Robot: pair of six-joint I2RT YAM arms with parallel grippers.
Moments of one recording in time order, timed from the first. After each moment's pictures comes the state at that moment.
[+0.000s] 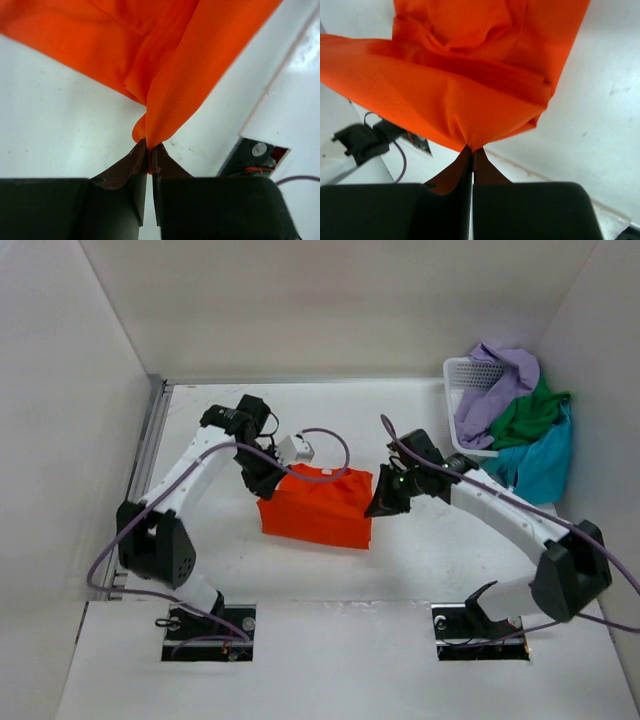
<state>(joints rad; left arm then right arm) -0.39 1.54 1.43 -1.29 0.39 0.78 0.59 1.34 1.04 -0.68 -0.37 0.79</state>
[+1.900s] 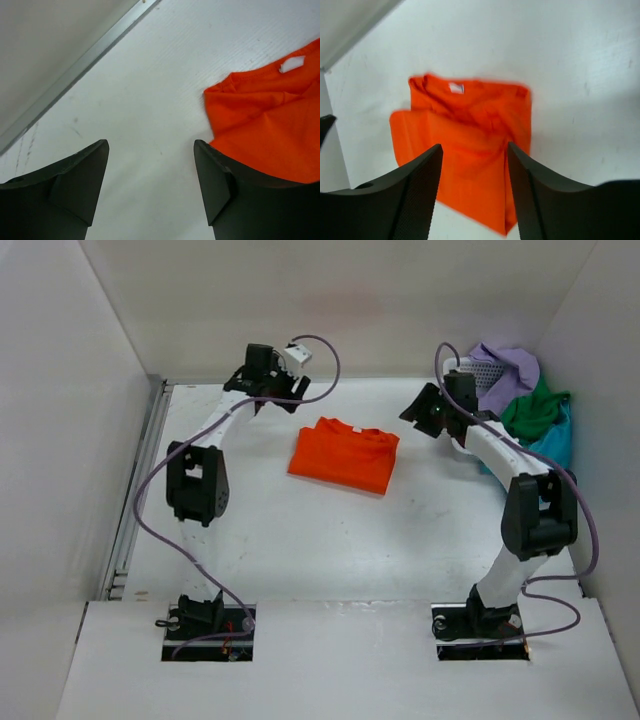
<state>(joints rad) -0.27 2.18 1.93 -0.35 0.27 0.39 0.13 1.80 1.40 -0.27 -0.18 0.70</state>
